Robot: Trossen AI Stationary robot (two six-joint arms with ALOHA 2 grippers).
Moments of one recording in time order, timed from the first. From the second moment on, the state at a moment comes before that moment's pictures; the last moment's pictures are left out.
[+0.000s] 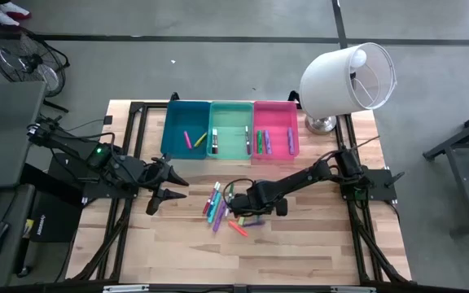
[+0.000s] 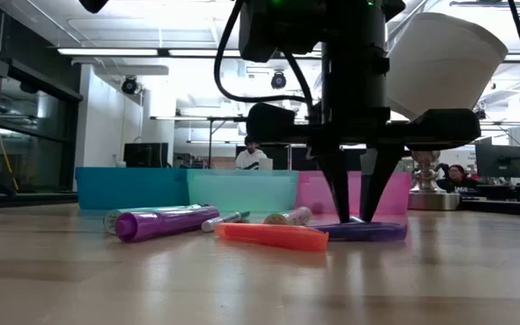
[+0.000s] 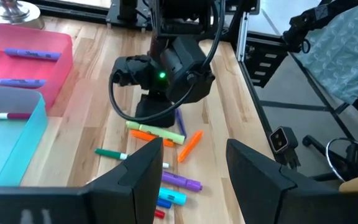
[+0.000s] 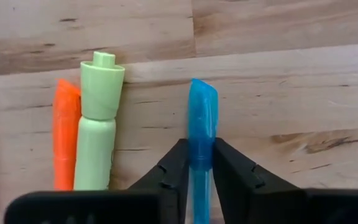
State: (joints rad) left arm -0.44 0.84 0.89 -0.50 -0.24 -0.35; right arm 0.27 2.16 1.52 -0.92 0.02 1.95
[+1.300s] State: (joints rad) left arm -0.44 0.84 0.89 -0.50 -0.25 -0.35; right arm 0.26 2.15 1.52 -1.05 0.07 1.65
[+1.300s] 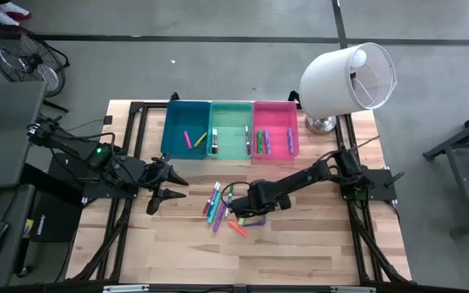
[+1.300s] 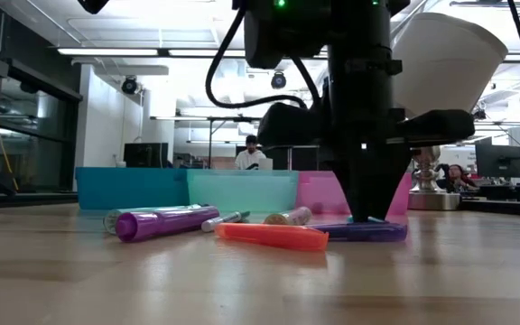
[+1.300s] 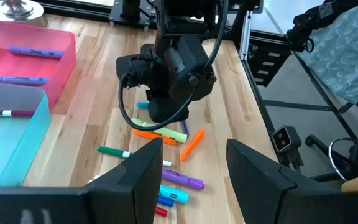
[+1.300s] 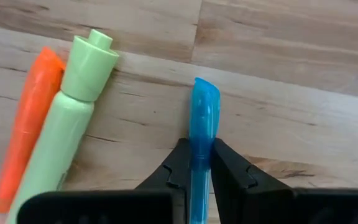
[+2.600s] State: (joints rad) left arm -0.44 0.84 0.89 -0.50 -0.28 -0.38; right arm 0.23 2.12 1.52 -1.08 0.11 1.50
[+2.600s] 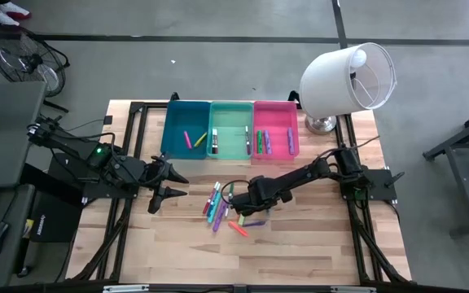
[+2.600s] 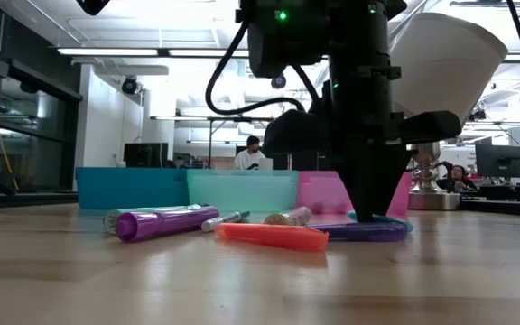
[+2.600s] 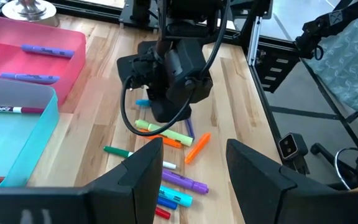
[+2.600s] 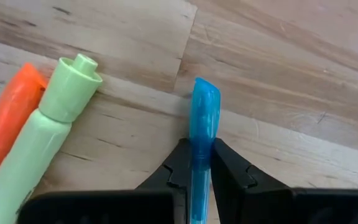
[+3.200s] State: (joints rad) left arm -0.44 0.84 0.89 -0.50 -0.28 -0.39; right arm 0.24 2.12 1.52 -1.09 0.16 1.44
